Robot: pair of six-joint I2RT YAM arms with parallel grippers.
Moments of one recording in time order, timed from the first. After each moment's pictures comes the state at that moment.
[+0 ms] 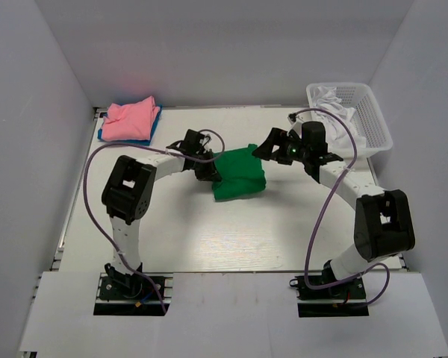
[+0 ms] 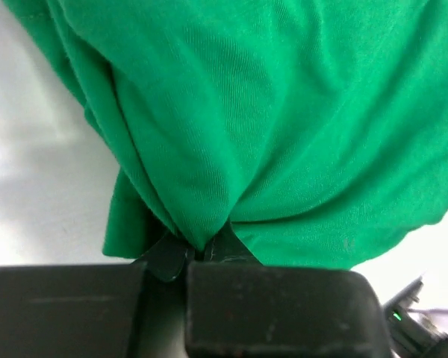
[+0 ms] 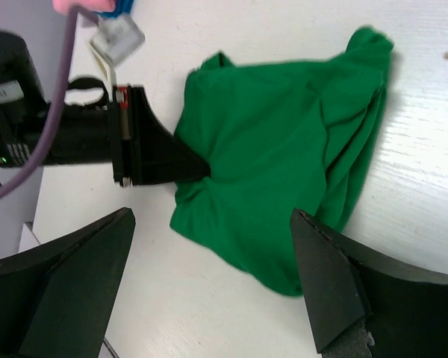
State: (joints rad) left arm -0.43 2.03 1.31 -0.26 0.34 -0.61; right arm 0.27 1.56 1.01 0.06 -0.52 0.50
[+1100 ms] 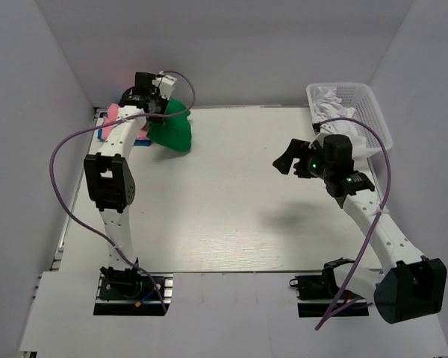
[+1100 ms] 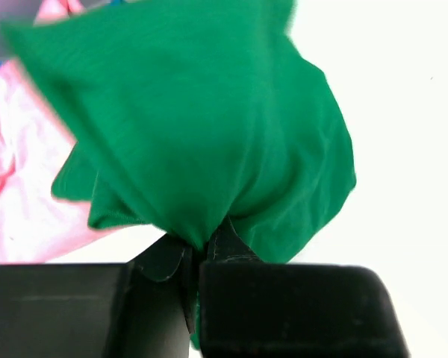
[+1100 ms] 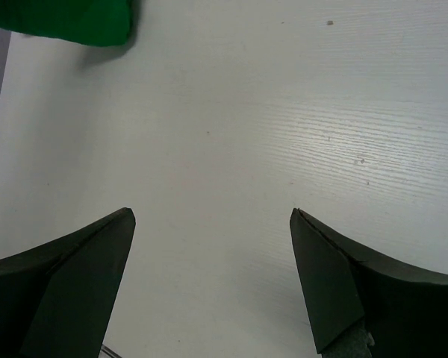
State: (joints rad) left arm -0.14 2.12 2.03 -0.67 0.04 0.32; right arm 0.26 1.11 0.90 -0.30 -0.30 0.40
